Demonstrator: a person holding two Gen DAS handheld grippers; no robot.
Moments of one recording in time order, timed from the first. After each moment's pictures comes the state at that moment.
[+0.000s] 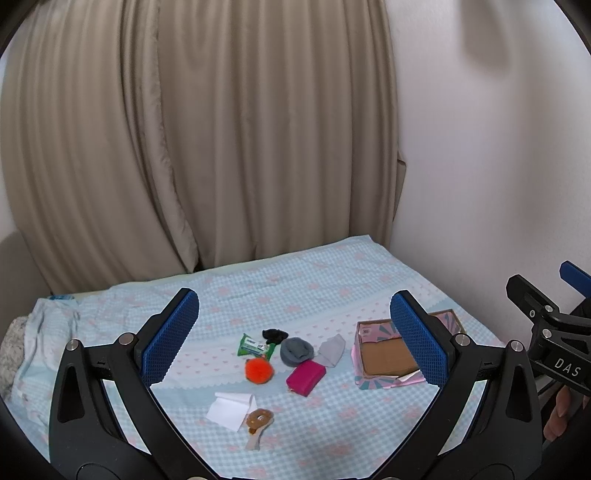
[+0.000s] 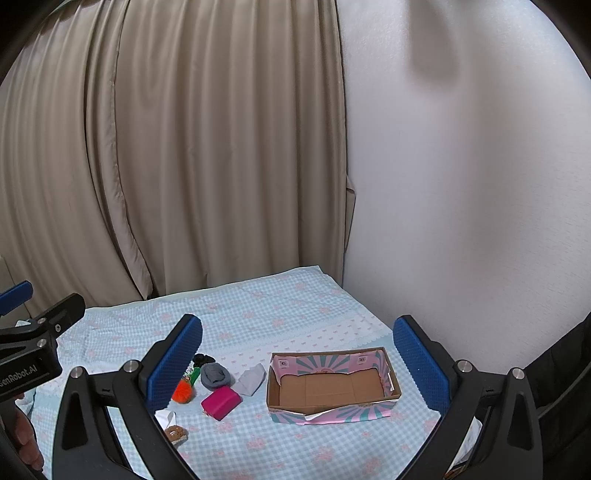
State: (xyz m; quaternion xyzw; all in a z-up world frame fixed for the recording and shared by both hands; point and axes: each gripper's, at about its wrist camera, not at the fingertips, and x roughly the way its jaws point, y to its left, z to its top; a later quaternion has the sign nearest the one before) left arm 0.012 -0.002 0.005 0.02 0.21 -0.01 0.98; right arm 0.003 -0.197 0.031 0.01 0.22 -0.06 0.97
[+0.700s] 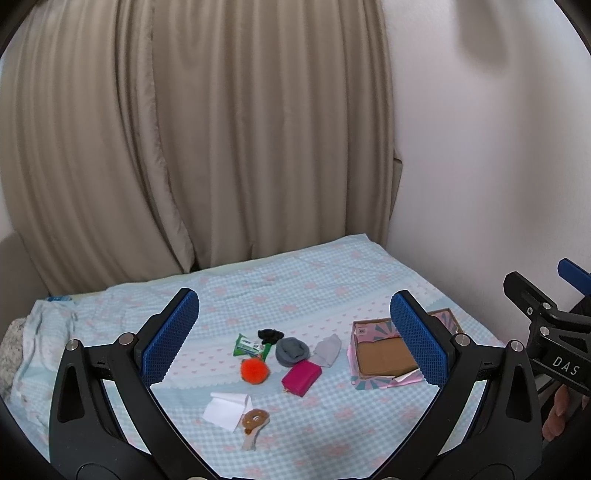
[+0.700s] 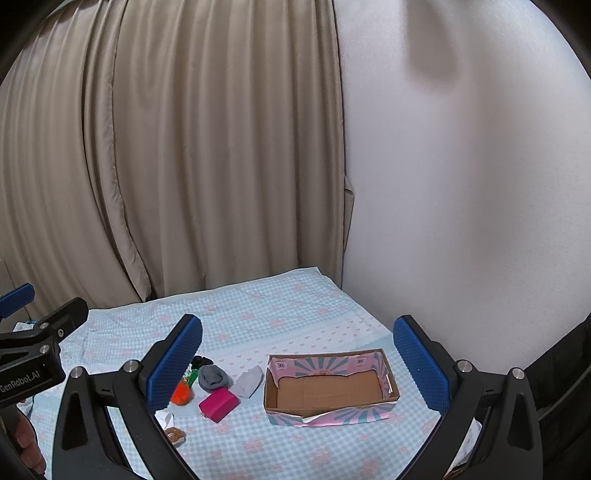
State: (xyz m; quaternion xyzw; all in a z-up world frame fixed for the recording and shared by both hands) left arm 0.018 -0.012 0.007 0.02 0.22 -0.01 0.98; right arm 0.007 -0.201 0.036 0.01 0.22 -0.06 0.97
